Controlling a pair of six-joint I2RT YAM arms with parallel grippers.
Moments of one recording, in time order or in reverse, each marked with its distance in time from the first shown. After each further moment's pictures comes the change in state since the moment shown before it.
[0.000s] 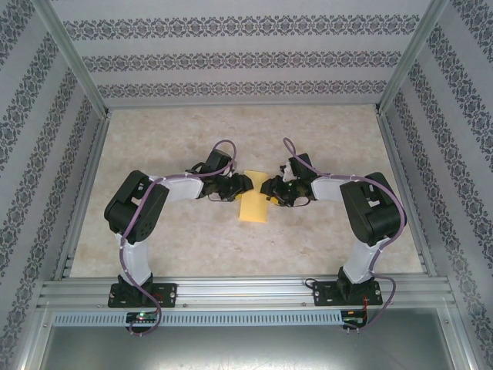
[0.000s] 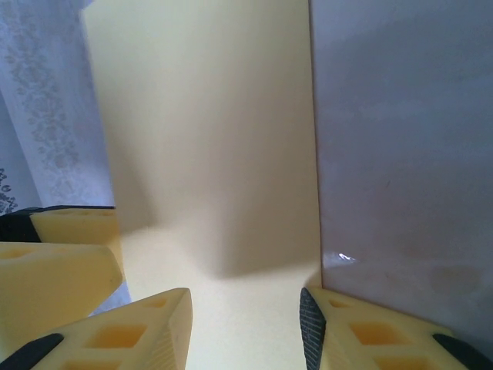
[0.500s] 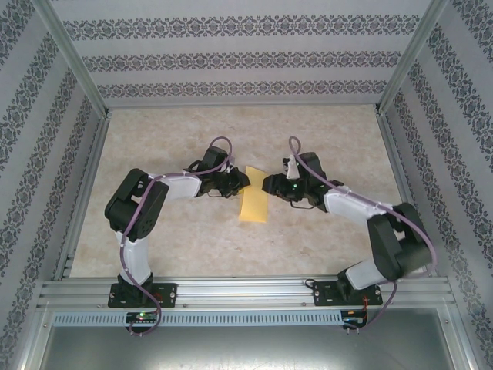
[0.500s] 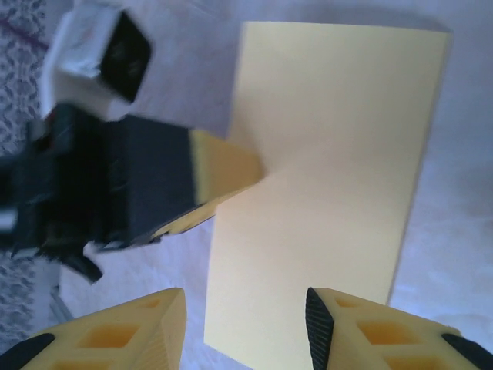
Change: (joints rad) left arm 0.034 0.024 0.003 0.085 0.054 -0.085; right arm 0.083 -0.346 -0.114 0.006 0.143 -0.153
